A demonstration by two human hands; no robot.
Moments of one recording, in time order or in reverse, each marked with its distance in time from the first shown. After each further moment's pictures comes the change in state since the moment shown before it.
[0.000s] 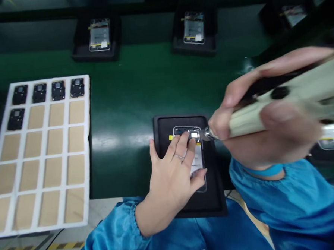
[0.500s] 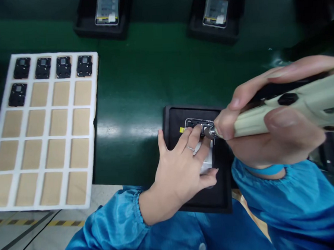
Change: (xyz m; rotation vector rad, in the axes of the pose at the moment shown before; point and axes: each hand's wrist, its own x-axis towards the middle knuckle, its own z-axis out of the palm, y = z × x) left_hand -0.002 0.003 0.004 -0.102 0.009 0.004; right_hand -0.016 0.015 0.016 0.029 0.011 0.024
